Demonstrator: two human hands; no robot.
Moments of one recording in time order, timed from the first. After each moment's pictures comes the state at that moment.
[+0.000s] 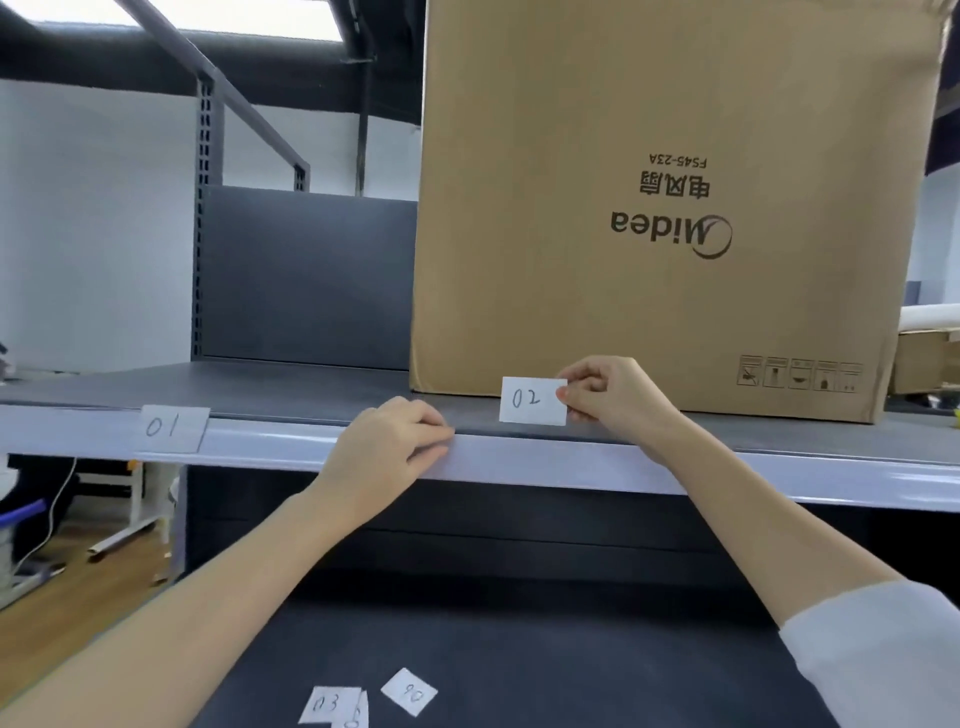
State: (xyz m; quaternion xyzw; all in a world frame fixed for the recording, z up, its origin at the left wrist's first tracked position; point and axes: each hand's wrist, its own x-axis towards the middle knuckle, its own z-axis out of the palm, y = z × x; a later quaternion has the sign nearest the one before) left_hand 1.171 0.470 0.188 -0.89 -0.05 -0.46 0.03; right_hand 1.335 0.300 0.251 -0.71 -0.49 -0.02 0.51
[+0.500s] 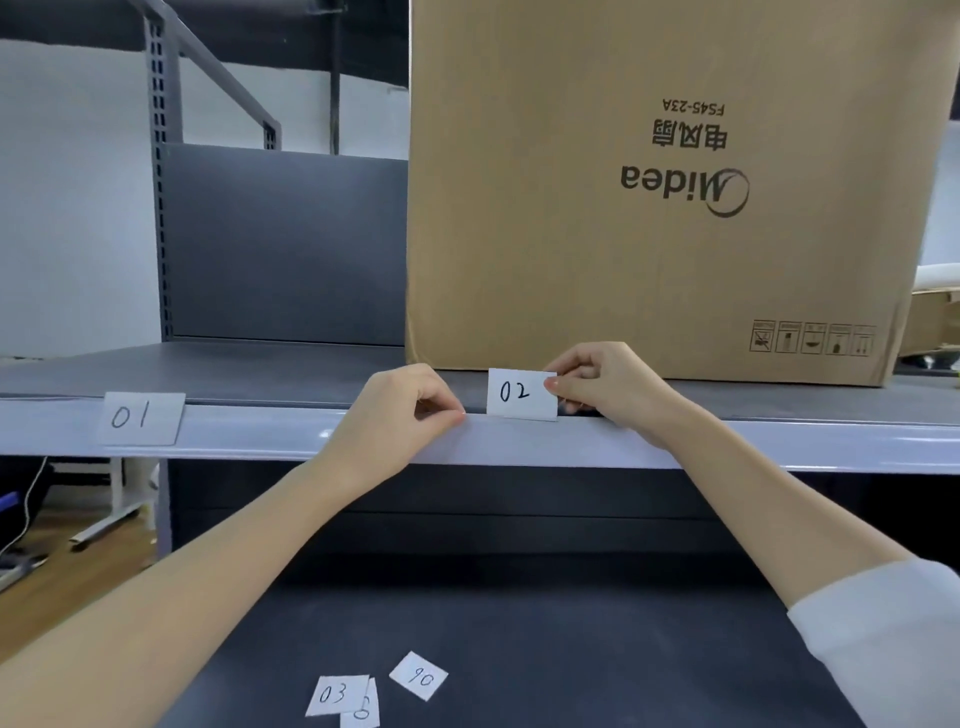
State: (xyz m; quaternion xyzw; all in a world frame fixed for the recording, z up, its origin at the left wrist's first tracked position) left_hand 1.178 0.473 0.203 -0.88 -0.06 -0.44 -0.18; right_hand 1.336 0.324 0.239 -0.71 -0.50 0.02 0.49
